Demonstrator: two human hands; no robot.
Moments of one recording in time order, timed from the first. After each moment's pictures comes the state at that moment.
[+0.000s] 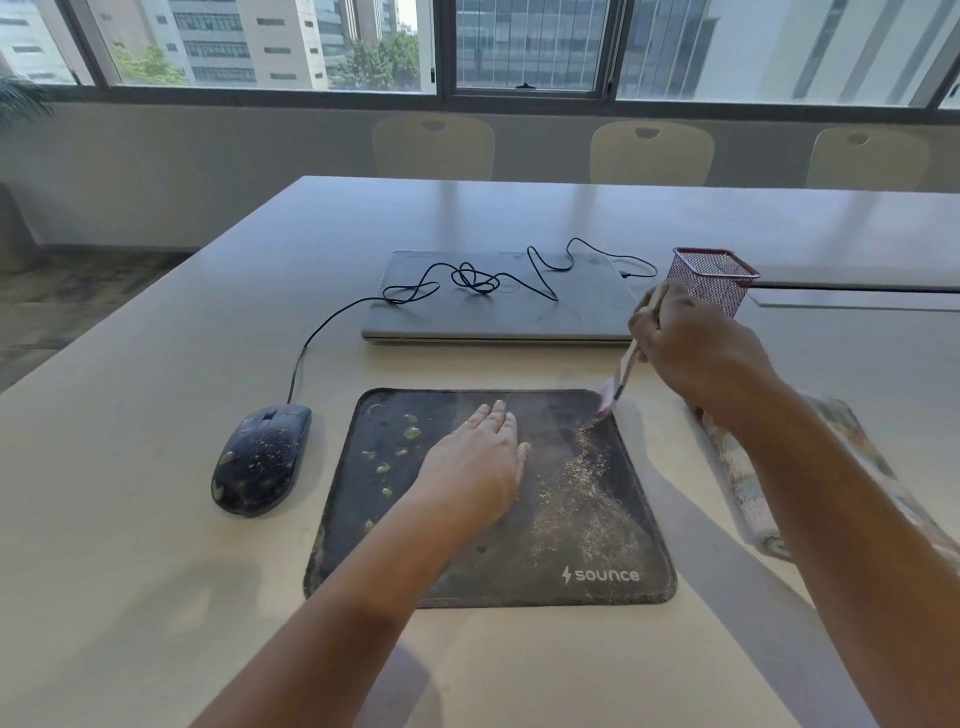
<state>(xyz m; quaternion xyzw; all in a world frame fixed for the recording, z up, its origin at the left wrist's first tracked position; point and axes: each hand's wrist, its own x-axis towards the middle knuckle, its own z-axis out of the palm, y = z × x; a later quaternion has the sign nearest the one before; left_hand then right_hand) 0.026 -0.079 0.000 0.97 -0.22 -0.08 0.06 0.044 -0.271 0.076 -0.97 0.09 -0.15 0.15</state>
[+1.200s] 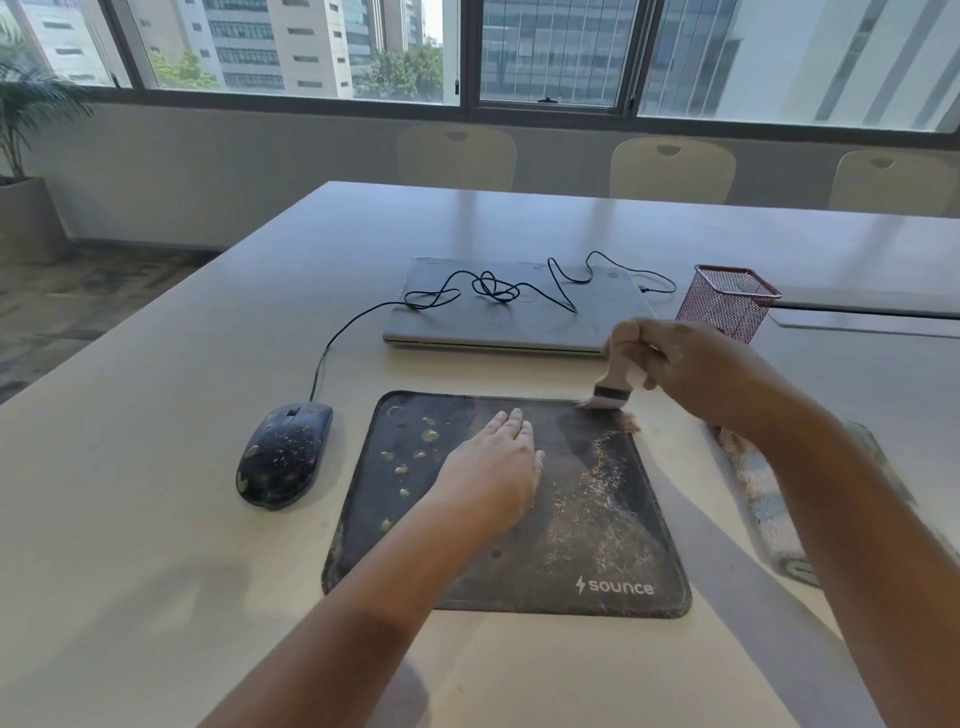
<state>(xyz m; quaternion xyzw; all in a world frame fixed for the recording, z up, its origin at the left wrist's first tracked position) 0.032 -0.079 -0.009 0.97 -0.22 -0.06 0.06 0.049 -0.276 0.071 -0.98 -0.10 -0.08 0.16</state>
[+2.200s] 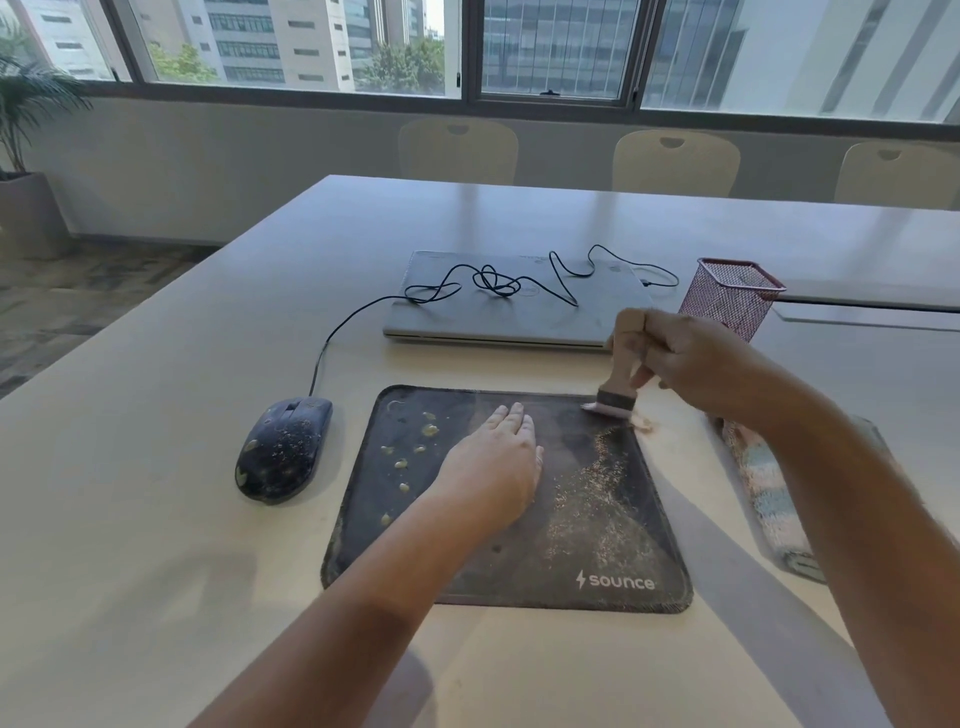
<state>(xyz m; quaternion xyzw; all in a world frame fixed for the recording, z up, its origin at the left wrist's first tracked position) 0.032 -0.080 -0.010 0.97 -0.23 -0.05 0.05 0.044 -0.268 0.077 -0.96 -0.09 -0.05 0.27</state>
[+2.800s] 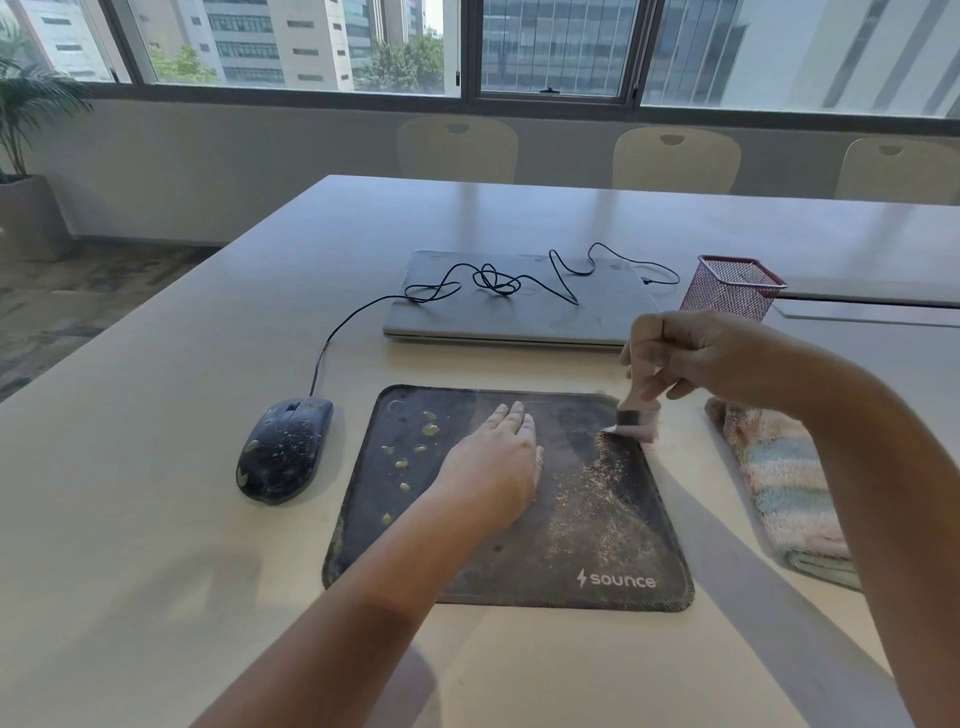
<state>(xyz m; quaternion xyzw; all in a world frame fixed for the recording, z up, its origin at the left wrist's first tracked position) 0.031 -0.079 -0.009 0.97 -0.23 -0.05 0.05 0.035 -0.276 0.092 -0.93 -0.10 0.05 0.36</state>
